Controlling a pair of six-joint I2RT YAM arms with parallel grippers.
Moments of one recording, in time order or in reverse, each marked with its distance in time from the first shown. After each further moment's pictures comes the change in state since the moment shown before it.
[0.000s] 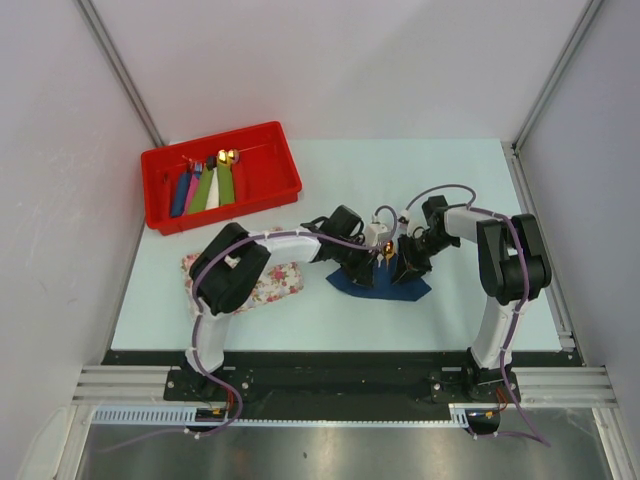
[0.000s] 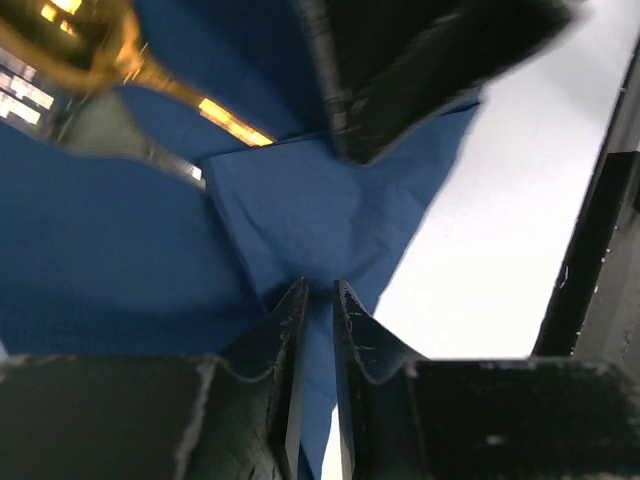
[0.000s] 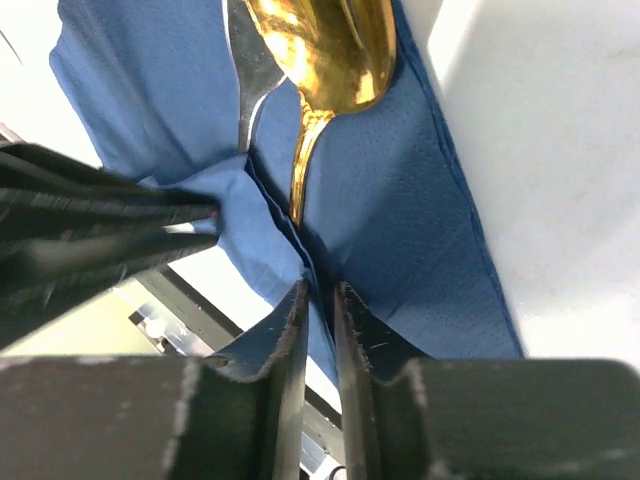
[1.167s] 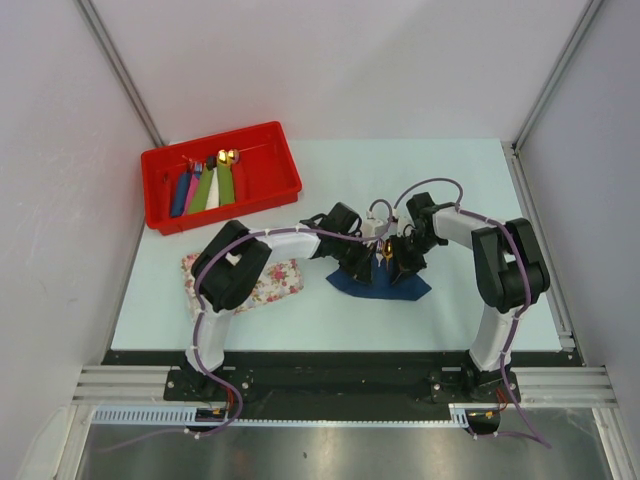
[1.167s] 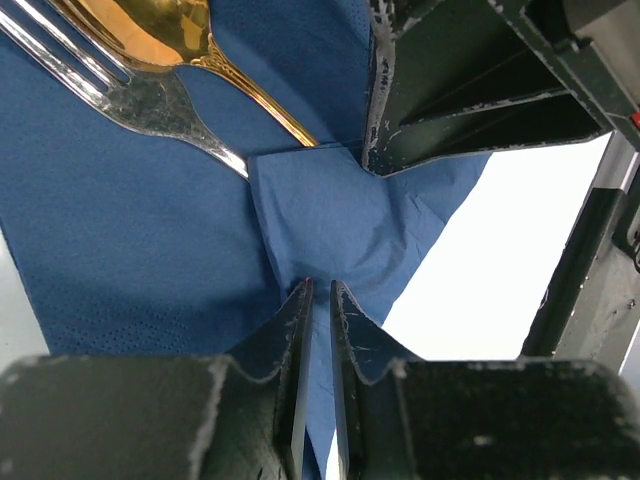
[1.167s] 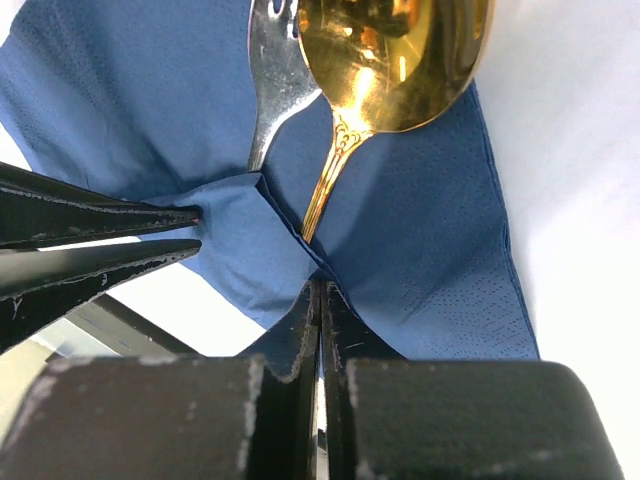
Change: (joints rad) left arm 0.028 0.034 0.028 -0.024 -0.006 -0.108; right arm 0.110 -0.050 0.014 0.016 0.201 0.035
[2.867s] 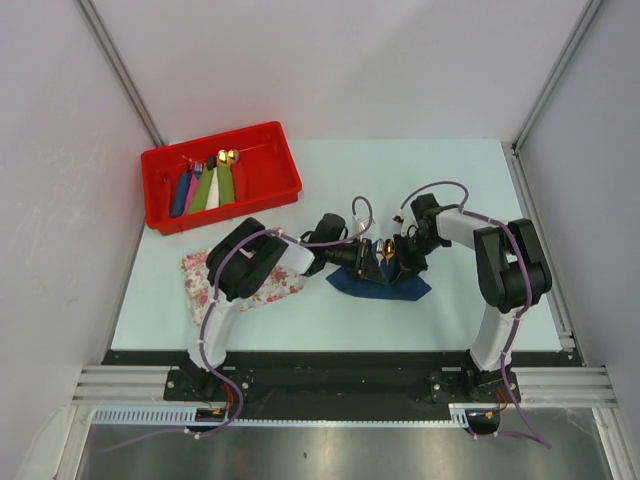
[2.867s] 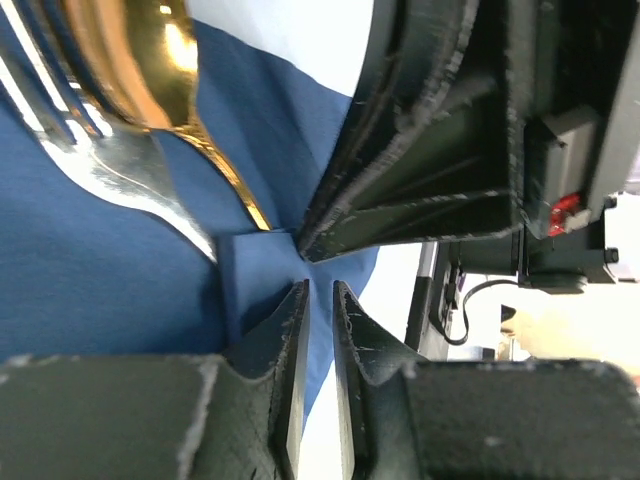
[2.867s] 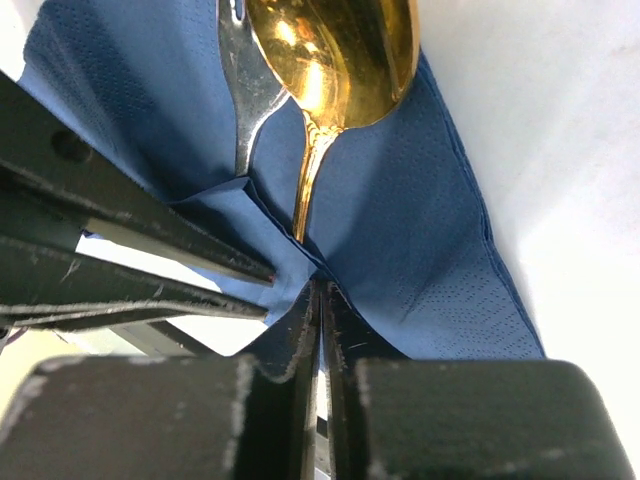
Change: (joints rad) left arm 0.045 0.145 -0.191 0.778 0.261 -0.682; right arm -0.032 -0.006 -0.024 0.026 -0.028 0.089
